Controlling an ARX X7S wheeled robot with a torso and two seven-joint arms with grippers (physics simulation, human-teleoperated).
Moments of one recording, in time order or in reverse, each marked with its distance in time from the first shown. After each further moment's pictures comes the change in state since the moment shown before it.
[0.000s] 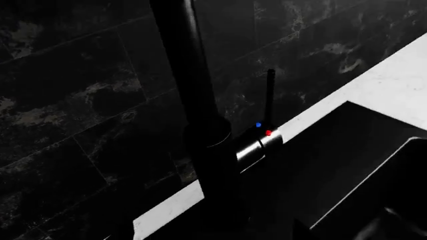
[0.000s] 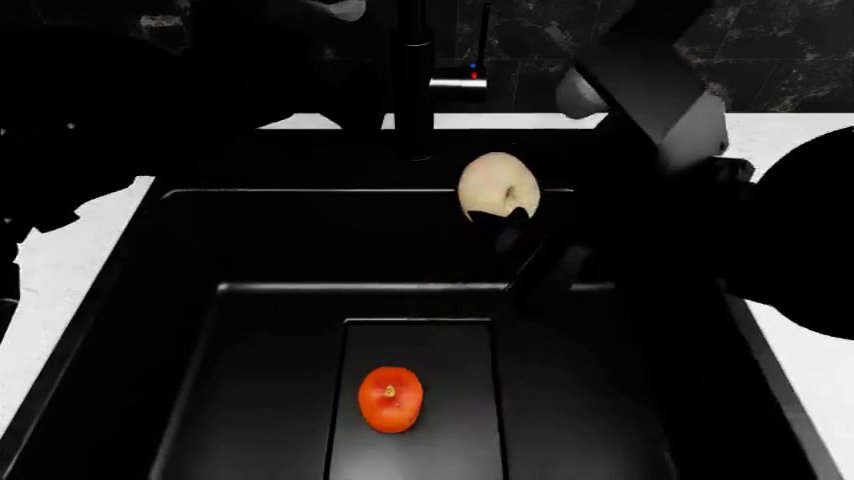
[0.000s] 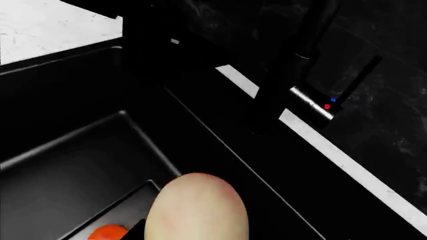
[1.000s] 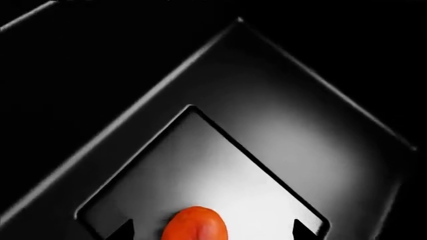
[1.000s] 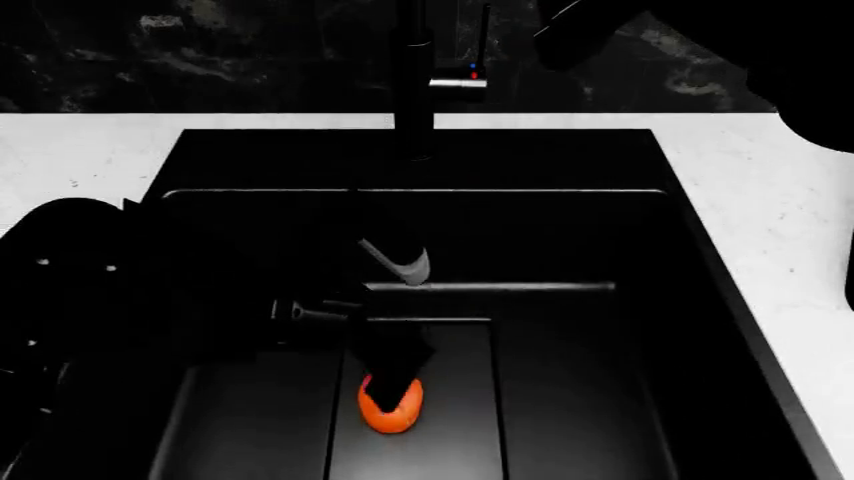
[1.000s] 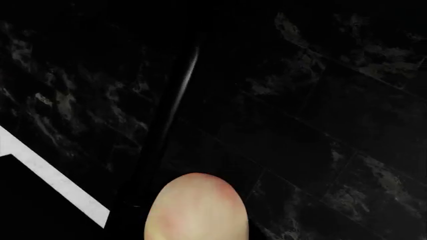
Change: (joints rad) left arm 0.251 -0.065 0.055 0.268 -0.507 -0.343 -0.204; right arm 0.092 -0.090 -0.006 0.213 -0.584 -0.298 -0.154
